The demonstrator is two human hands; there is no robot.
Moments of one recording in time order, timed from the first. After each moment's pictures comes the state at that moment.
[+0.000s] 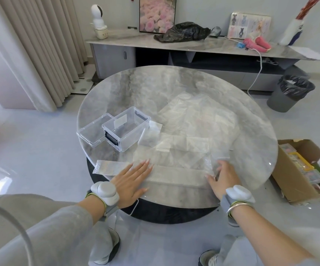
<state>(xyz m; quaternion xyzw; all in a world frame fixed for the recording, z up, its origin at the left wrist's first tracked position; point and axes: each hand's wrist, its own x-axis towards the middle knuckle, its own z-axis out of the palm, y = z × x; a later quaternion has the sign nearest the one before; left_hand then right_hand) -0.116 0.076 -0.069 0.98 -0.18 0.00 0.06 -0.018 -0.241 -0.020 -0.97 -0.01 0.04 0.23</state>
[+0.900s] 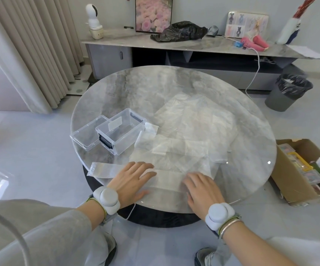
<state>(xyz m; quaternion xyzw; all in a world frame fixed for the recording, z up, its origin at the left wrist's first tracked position) -0.096 0.055 -0.047 0.96 -0.23 0.13 0.02 -0.048 -0.212 -0.024 -0.94 -0.33 -0.01 0.00</state>
